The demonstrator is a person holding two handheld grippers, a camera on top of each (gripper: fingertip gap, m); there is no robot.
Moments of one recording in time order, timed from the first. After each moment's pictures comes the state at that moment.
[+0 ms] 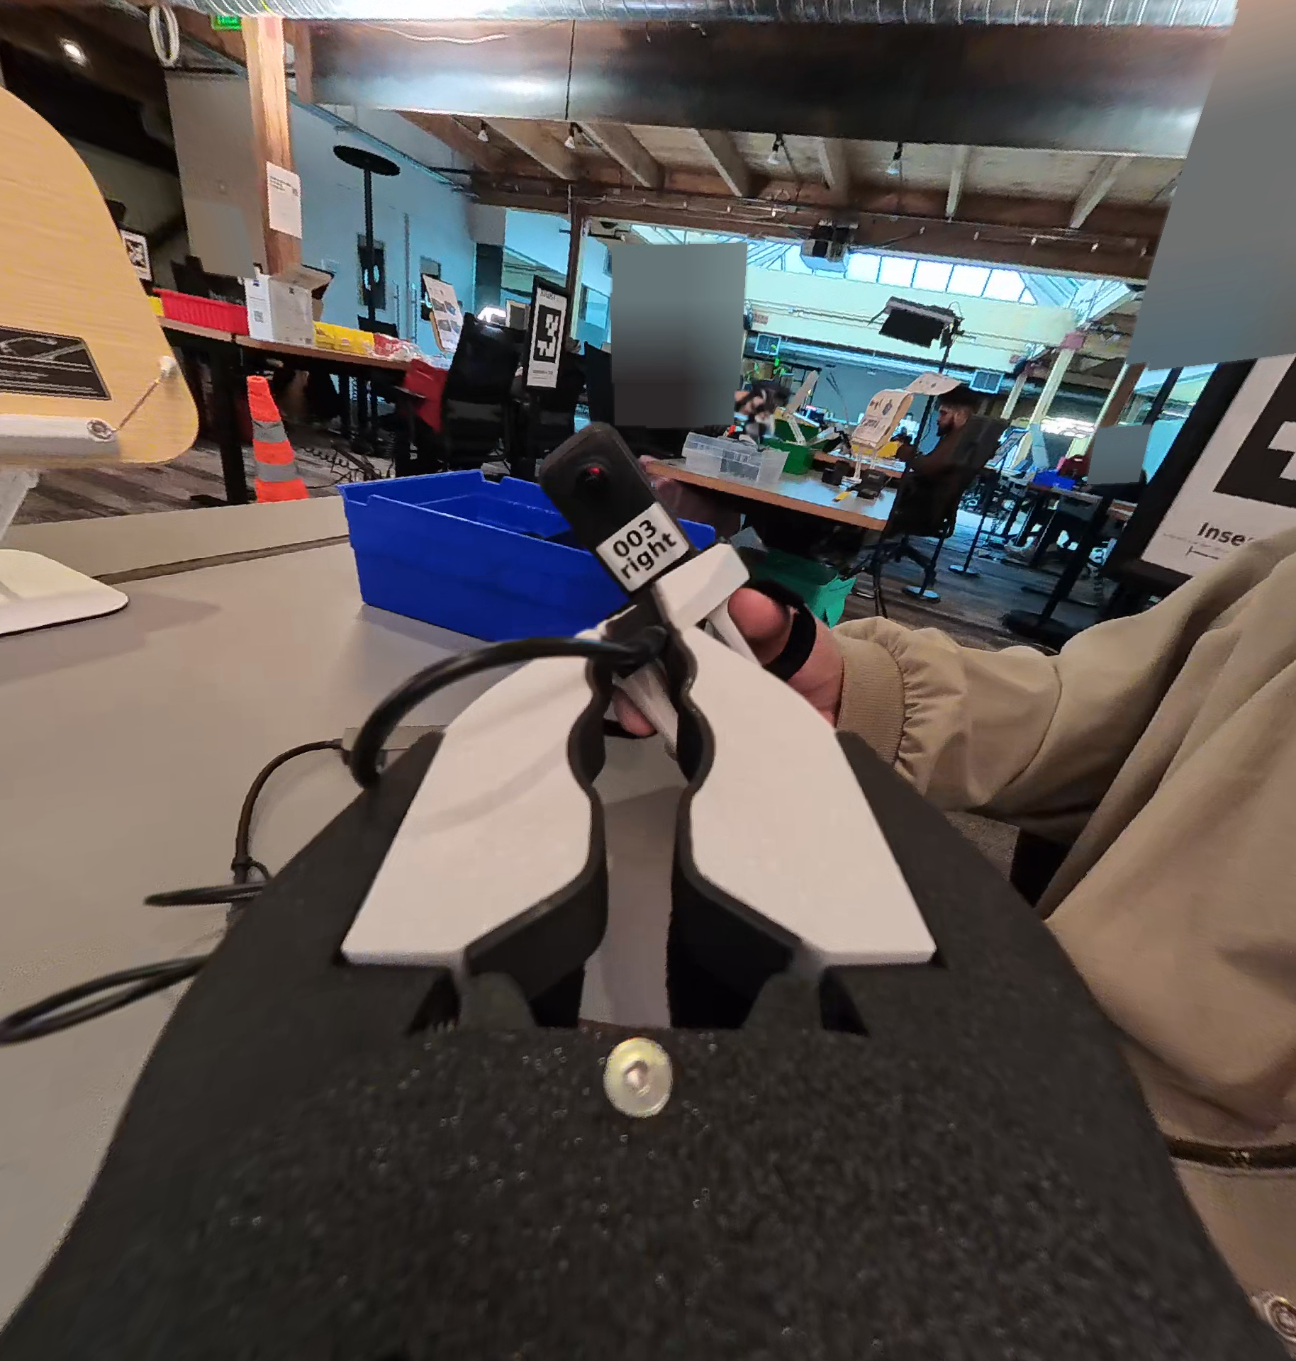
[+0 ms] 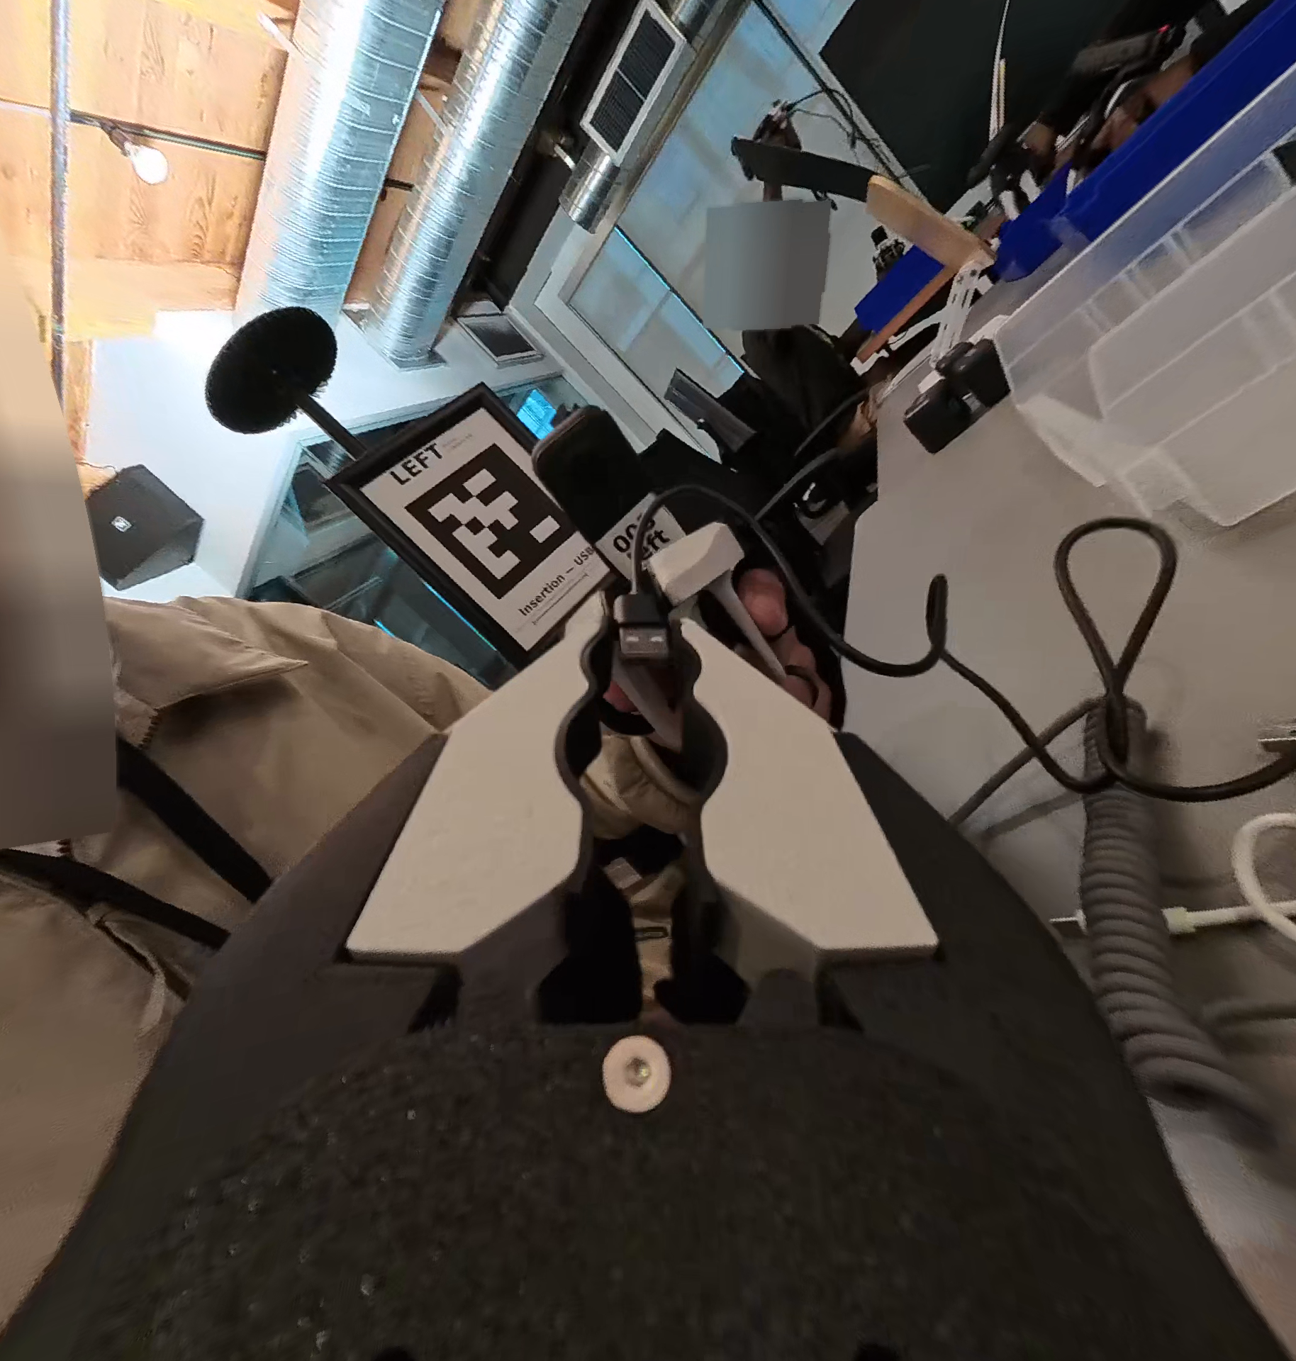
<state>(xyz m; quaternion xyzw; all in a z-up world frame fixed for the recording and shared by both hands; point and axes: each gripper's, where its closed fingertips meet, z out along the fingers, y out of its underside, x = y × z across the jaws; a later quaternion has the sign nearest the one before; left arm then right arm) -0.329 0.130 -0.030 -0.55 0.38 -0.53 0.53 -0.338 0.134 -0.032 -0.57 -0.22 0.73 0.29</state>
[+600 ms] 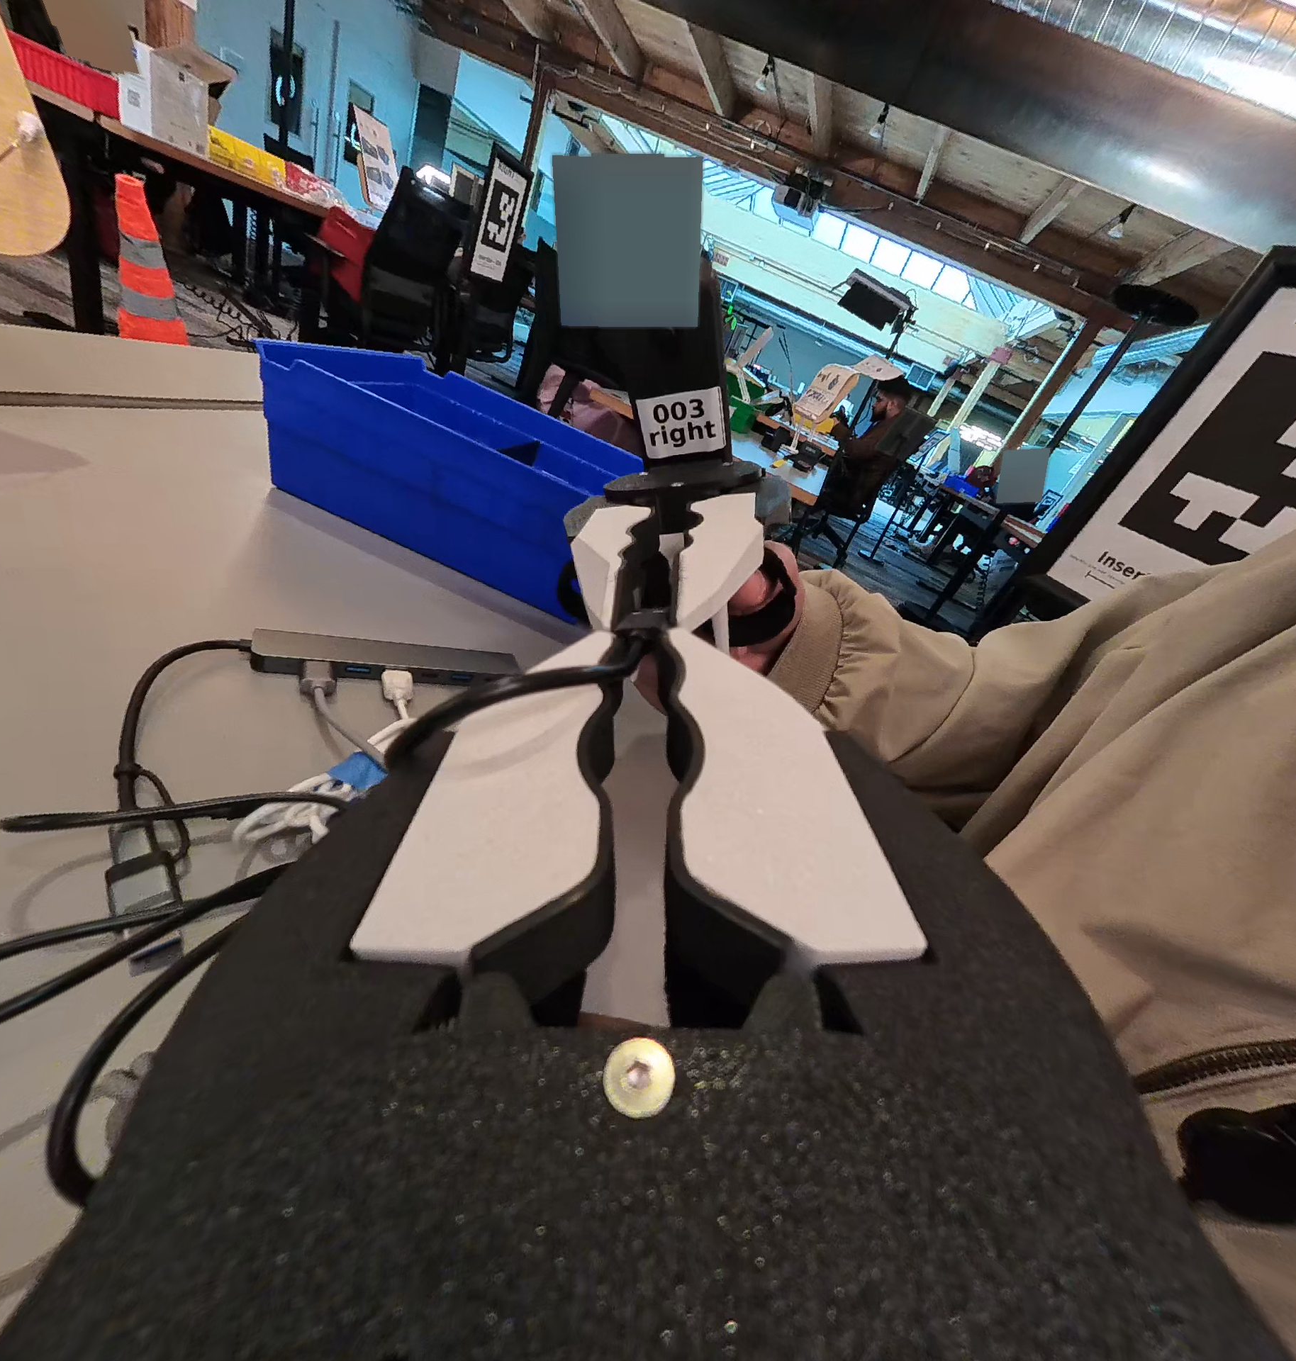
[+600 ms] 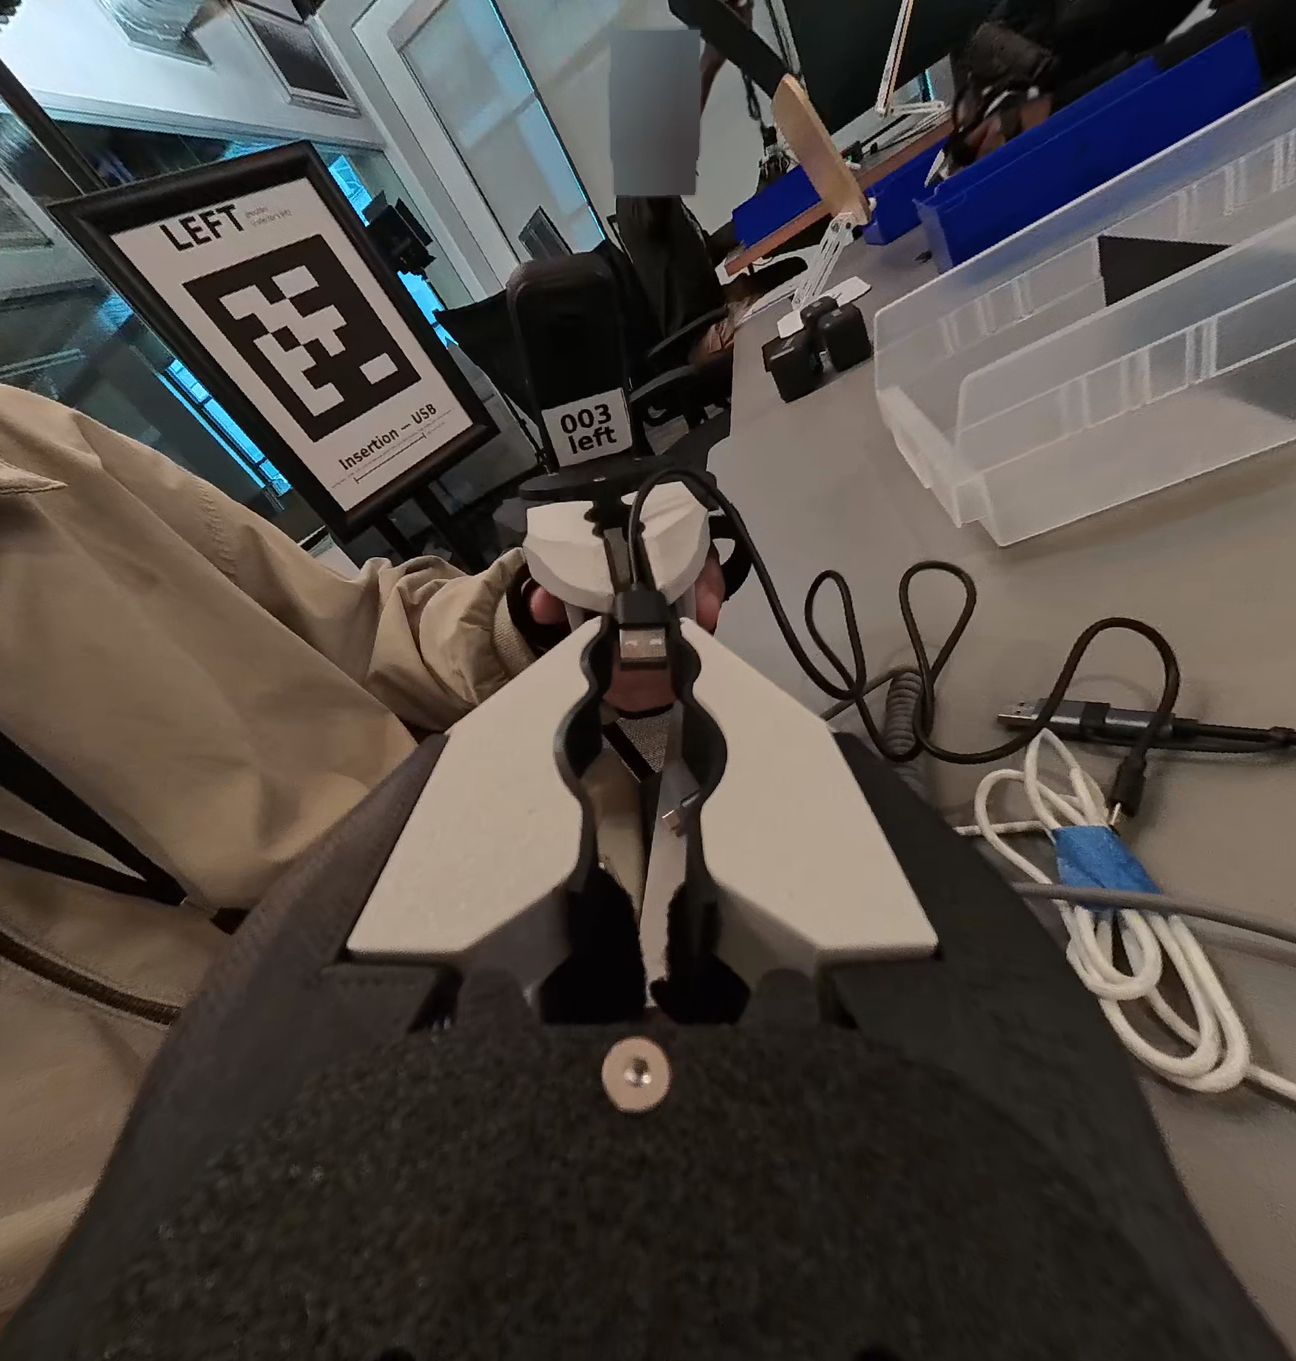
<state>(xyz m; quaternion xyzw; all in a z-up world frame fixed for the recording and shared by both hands) -0.325 0.131 -0.047 -0.59 0.36 -0.58 0.43 -0.324 0.136 -0.050 -0.63 -0.34 0.59 0.37</state>
